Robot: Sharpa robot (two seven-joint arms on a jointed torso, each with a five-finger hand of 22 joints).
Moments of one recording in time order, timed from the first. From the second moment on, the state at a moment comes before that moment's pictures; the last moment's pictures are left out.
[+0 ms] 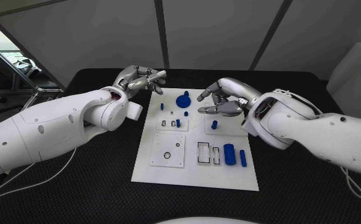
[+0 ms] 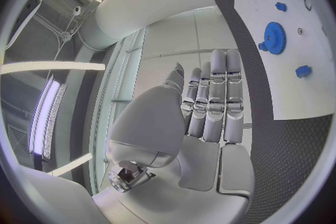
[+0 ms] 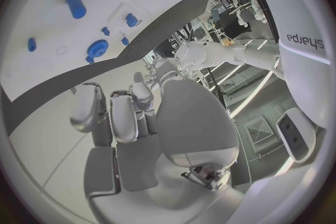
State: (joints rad) left arm 1.15 -0.89 0.06 1.48 -0.26 -0.34 0.25; left_hand 1.41 0.05 0.00 0.11 0.06 1.06 0.15 0.17 0.10 1.23 0.08 0.22 0.16 1.38 0.01 0.42 0.38 0.21 1.16 0.12 0.58 0.28; right arm 1.22 -0.84 -0.01 1.71 -1.27 -0.36 -0.04; right_hand 1.35 -0.07 0.08 0.14 0.27 0.99 0.14 0.13 0.08 1.28 0.06 1.12 1.17 1.46 -0.01 1.34 1.23 0.07 1.31 0.10 1.35 1.22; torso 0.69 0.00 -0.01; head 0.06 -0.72
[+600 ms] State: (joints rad) left arm 1.26 -0.75 0.00 1.42 -0.78 0.03 -0.38; left_hand 1.22 0.06 -0.17 0.29 0.05 0.98 0.08 0.49 0.32 1.22 0.01 0.94 0.80 1.47 -0.04 1.44 1.31 0.12 1.39 0.06 1.37 1.22; right arm 1.25 -0.92 0.00 1.62 -1.01 -0.31 -0.01; right_hand 1.36 -0.06 0.07 0.14 0.28 0.99 0.14 0.14 0.08 1.28 0.06 1.11 1.15 1.47 -0.01 1.32 1.22 0.07 1.29 0.10 1.34 1.21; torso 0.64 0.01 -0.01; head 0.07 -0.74
